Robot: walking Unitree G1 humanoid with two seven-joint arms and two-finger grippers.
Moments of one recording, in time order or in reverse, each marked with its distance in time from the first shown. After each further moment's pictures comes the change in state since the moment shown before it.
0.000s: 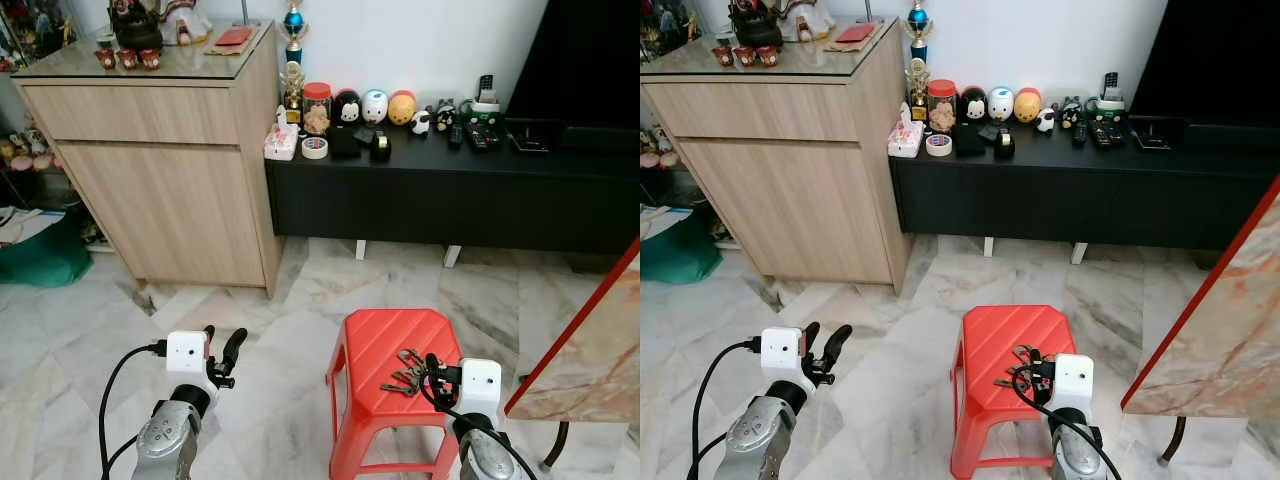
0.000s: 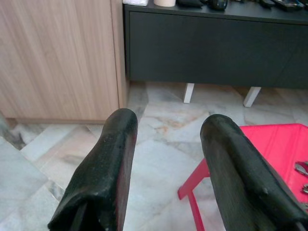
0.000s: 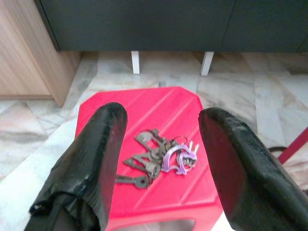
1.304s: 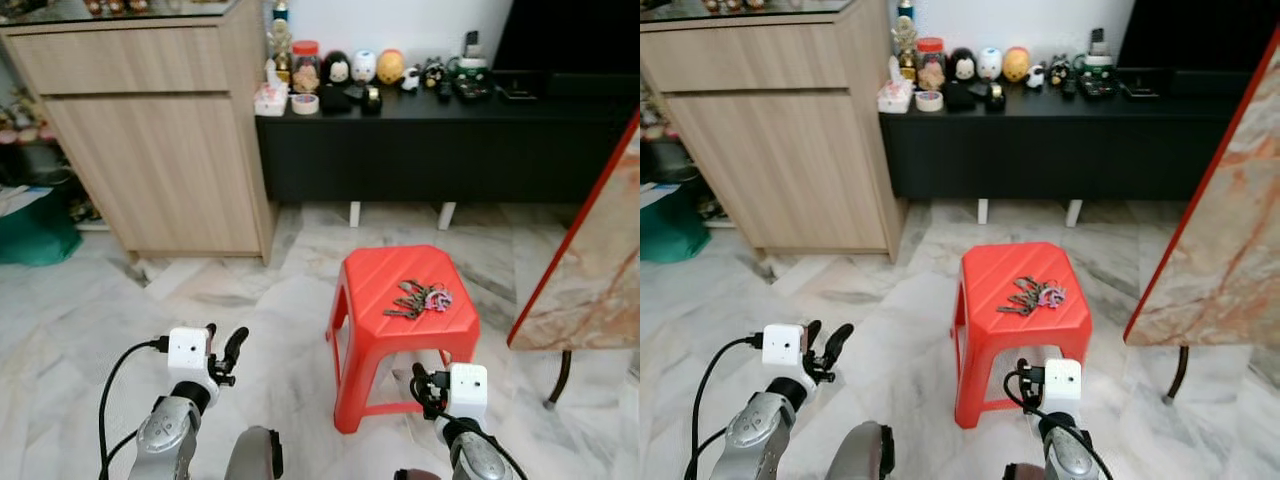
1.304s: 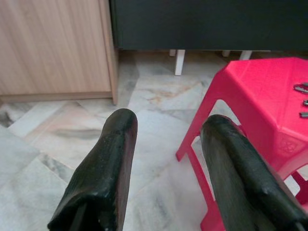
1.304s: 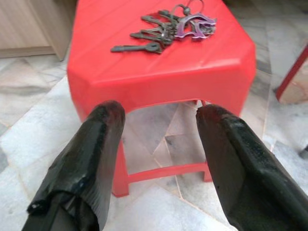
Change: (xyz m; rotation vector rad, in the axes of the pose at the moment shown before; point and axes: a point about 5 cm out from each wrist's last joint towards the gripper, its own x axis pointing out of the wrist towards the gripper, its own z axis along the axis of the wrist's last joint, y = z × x) left arm 0.003 -0.001 0.005 0.016 0.008 -0.017; right arm 0.000 0.009 -0.009 0.025 0.063 0.058
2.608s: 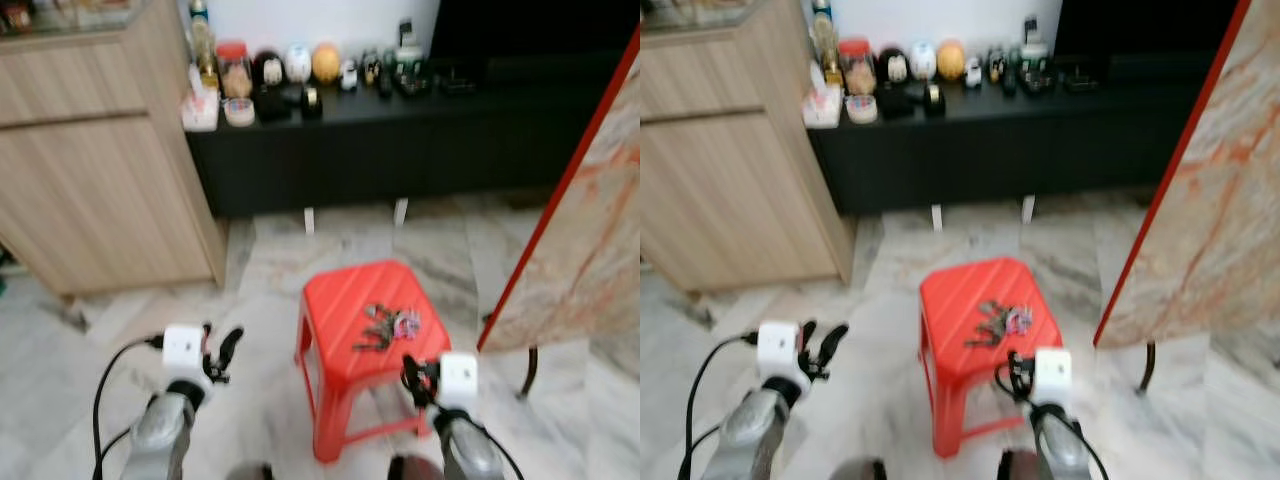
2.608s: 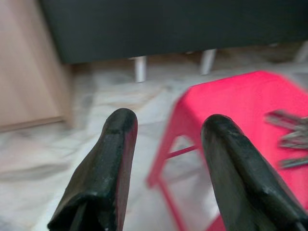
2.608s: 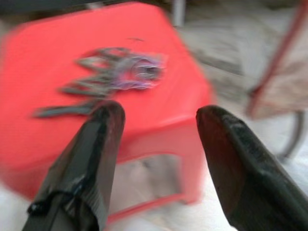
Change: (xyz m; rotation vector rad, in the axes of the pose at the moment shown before) left arm 0.005 -0.013 -0.003 -0.018 0.010 -0.051; right arm 0.002 -0.009 0.001 -0.019 0.010 -0.015
